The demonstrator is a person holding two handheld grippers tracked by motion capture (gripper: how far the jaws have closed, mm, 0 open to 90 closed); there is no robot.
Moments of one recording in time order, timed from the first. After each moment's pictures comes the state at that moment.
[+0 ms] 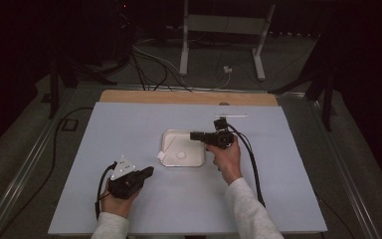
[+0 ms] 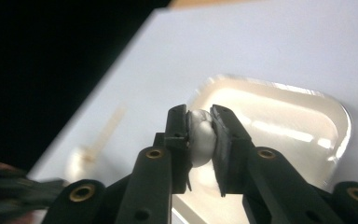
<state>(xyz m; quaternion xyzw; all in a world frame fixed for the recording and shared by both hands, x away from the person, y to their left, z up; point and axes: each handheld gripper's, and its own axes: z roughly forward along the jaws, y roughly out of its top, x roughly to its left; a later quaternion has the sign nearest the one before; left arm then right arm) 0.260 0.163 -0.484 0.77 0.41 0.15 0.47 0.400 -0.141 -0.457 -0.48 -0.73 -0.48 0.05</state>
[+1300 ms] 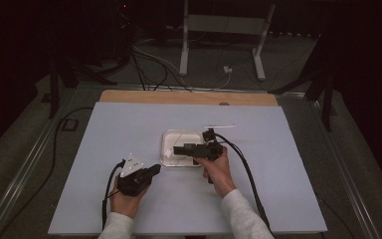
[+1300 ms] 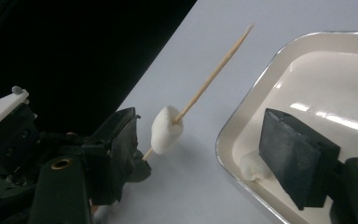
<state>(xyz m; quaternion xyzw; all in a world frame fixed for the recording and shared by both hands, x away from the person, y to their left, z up) 0.267 0.143 -0.486 0.76 0.41 0.16 0.48 0.373 -0.114 -0.470 -0.44 -0.72 -0.52 0.15</state>
